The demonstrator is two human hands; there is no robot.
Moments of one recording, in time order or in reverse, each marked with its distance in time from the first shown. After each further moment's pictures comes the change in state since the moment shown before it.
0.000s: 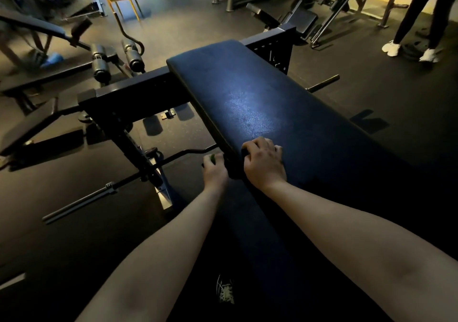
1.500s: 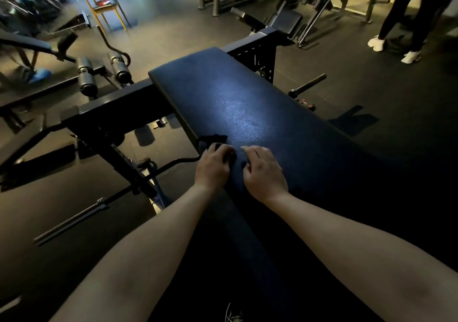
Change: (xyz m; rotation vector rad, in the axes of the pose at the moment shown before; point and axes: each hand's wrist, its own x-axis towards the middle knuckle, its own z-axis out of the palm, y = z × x) left_hand 0.013 0.043 0.033 0.812 -0.148 0.696; right_hand -0.009 0.042 -0.019 0.139 0.078 -0.021
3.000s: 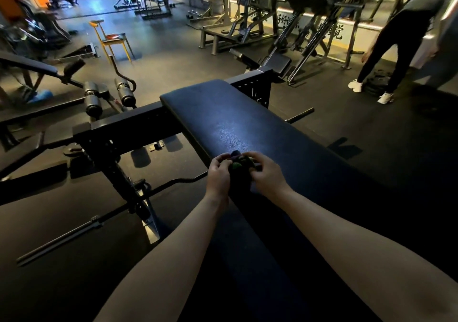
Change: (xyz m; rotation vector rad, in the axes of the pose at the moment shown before) left_hand -0.041 0.050 -0.046 -1.335 0.097 -0.522; right_hand -0.003 -0.042 -0.045 0.552 -0.032 0.110
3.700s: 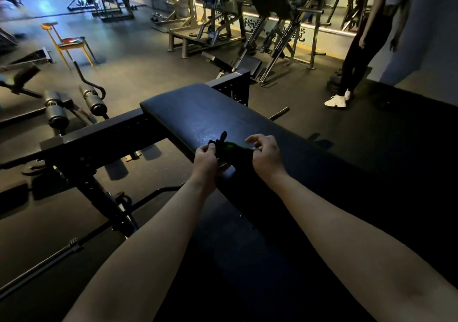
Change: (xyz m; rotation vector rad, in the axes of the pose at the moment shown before) left_hand 0.044 0.053 -0.017 0.106 -0.154 -0.124; right_hand 0.025 -0.040 0.004 -0.102 0.252 0.128
